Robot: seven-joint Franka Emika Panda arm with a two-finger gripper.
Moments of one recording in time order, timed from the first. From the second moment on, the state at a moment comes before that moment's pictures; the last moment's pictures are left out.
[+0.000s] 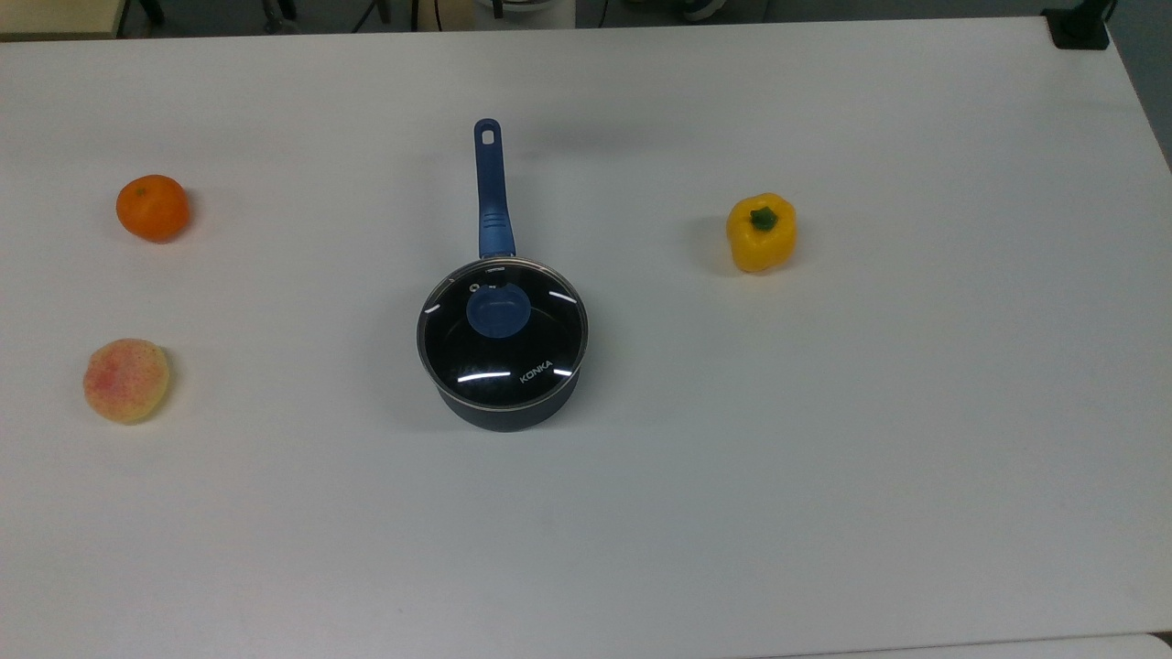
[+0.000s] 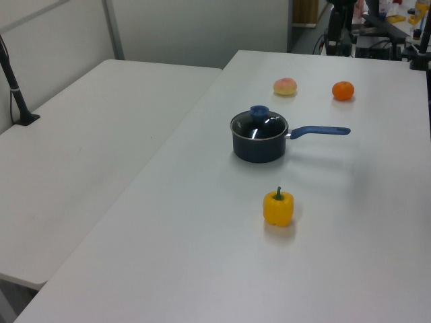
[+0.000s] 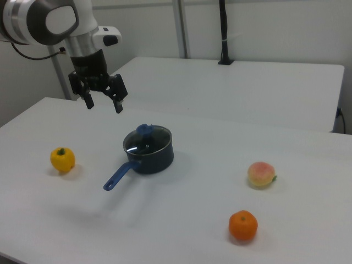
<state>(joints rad) 0.12 -0.06 -0.09 -1.69 0.01 1.70 -0.11</state>
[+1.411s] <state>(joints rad) 0.15 -0.03 -0.09 -1.61 0.01 1.69 -0.11</state>
